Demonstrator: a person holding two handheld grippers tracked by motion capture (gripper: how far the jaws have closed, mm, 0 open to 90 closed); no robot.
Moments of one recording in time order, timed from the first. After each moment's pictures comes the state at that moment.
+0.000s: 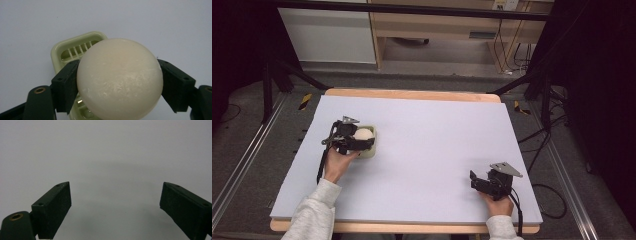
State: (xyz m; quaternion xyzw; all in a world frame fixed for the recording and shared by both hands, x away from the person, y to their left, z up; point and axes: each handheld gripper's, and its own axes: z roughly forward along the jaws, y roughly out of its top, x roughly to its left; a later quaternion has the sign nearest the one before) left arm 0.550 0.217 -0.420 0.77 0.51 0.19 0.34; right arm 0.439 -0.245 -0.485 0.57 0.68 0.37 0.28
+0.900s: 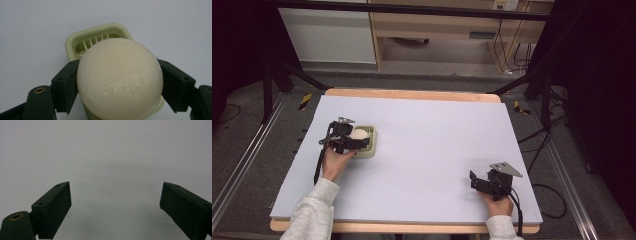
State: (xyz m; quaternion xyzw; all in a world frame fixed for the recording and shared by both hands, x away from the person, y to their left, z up) left arm 0.561 0.230 -0.437 0.76 0.52 0.19 0.33; right arm 0.439 -0.244 -0.485 0.57 0.68 0.37 0.28
